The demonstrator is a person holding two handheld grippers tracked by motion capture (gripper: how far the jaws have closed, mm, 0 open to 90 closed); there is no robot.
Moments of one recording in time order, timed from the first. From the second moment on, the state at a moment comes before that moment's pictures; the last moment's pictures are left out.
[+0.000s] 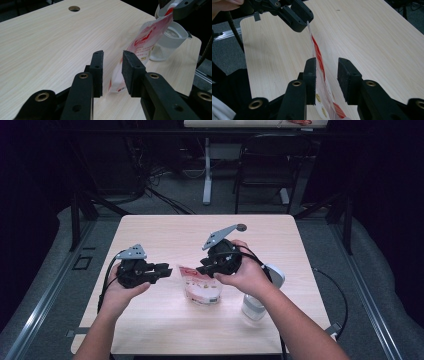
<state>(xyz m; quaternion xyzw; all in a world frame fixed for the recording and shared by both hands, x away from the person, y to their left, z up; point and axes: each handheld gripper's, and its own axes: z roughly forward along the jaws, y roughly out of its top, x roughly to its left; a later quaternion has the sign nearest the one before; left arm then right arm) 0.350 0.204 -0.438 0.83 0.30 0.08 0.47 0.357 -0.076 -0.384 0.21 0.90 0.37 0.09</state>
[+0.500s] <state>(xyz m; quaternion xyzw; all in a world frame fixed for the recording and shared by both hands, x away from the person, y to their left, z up) 0.351 0.205 -0.439 0.83 0.30 0.07 0.47 0.365 -0.061 -0.393 0.20 0.91 0.35 0.08</state>
